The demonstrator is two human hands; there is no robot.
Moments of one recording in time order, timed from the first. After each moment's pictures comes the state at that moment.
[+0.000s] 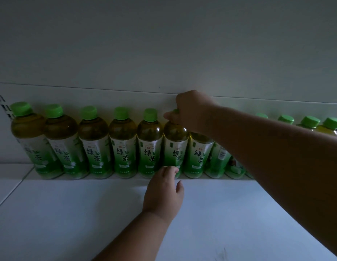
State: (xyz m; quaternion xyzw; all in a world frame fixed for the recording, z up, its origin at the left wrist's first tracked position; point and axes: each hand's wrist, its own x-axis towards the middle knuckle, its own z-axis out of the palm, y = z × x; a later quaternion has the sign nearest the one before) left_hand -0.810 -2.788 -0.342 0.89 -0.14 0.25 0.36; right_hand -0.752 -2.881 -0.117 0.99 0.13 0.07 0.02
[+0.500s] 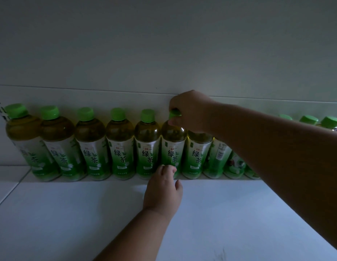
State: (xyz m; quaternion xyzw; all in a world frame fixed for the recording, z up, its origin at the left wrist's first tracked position) left_hand -0.802 -2.794 -0.342 0.90 -0.12 0.22 0.36; right_hand -0.748 -2.893 -0.118 0.98 0.19 0.05 -0.01
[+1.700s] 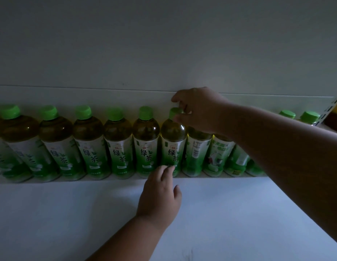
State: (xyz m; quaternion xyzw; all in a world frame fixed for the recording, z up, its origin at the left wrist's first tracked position) left_hand -0.823 -2.844 -0.337 0.92 -0.17 0.21 0.28; right_hand -0.759 -2.979 -0.120 0.98 0.18 0.09 -0.08
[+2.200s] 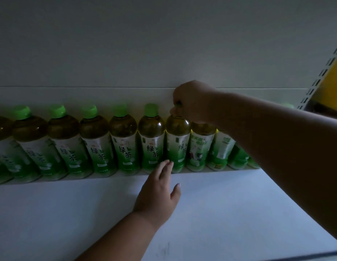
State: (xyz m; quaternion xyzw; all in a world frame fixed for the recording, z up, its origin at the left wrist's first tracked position) left_hand -0.832 -2.883 -0.338 0.92 -0.21 0.15 0.30; right_hand -0.761 -3.016 -0.111 0.99 0.15 0.06 0.03
